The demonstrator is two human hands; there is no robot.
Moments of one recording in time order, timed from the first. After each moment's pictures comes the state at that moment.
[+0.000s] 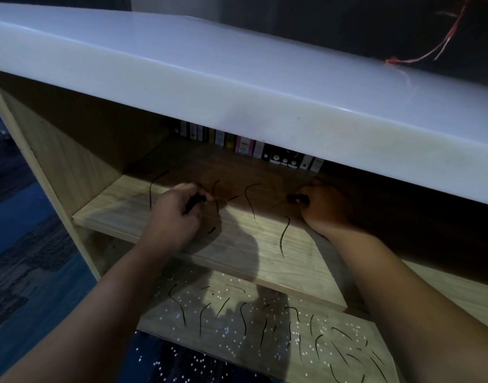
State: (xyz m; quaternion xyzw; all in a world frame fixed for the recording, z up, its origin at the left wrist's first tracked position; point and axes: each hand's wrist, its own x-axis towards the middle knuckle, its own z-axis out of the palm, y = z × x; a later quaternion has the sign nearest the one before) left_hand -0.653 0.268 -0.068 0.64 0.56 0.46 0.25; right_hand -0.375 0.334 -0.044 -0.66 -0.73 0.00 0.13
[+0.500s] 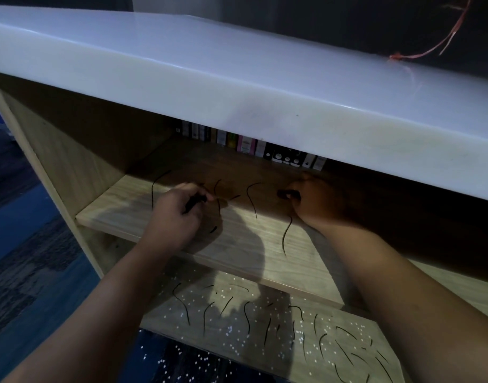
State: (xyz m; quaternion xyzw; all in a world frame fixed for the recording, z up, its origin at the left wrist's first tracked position) left_hand -0.654 0.267 -0.066 0.65 0.57 0.45 0.24; right_hand -0.389 0.345 -0.043 -0.62 -0.78 -0.02 0.11
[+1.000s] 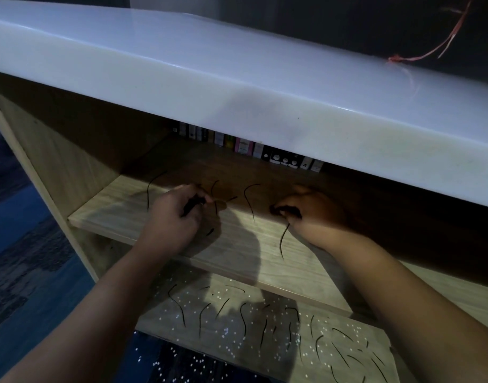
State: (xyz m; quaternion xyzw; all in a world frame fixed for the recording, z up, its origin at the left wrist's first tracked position) left_hand -0.654 0.269 -0.072 0.65 0.55 0.46 0.25; right_hand -0.384 0.321 -0.045 -0.57 -0.82 0.04 0.12
